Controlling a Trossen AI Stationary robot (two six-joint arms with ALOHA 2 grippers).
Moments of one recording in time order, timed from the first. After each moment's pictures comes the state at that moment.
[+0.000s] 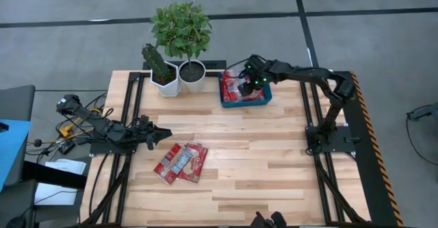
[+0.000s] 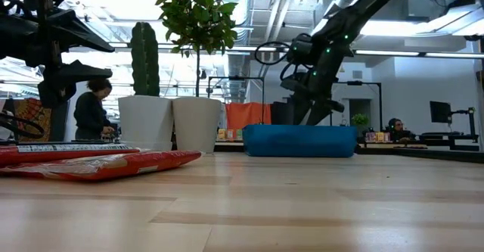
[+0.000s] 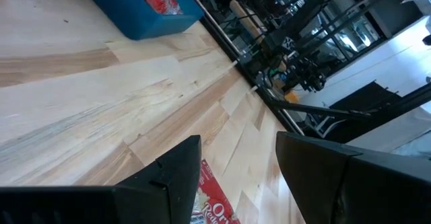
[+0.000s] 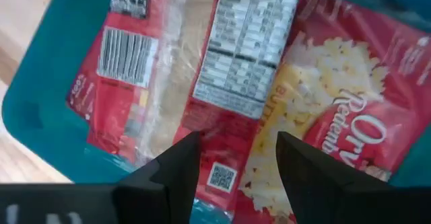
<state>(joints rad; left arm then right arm) -0.52 0.17 0.01 0.09 -0.75 -0.90 -0.66 1.77 1.20 -0.52 -0.10 0.36</state>
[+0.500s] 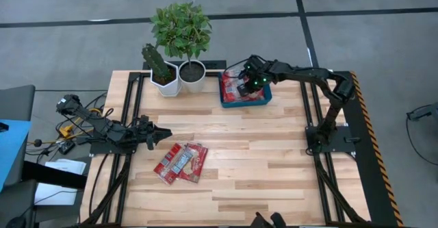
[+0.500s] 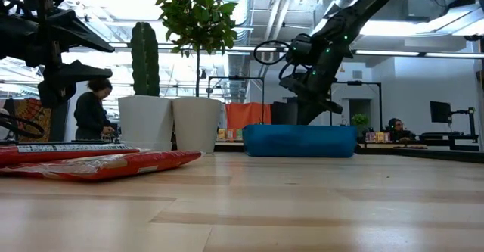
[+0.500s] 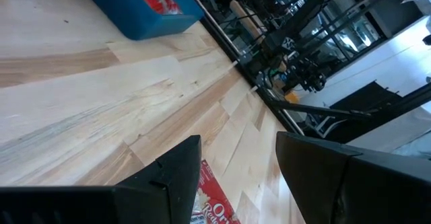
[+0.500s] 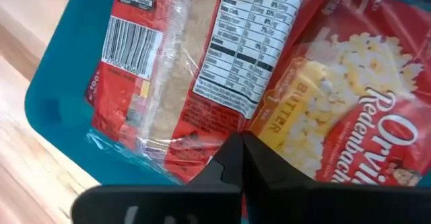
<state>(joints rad) -0.52 0.17 0.01 0.09 -0.75 -0.89 -0.65 1.77 1.20 -0.52 -0.14 0.37</state>
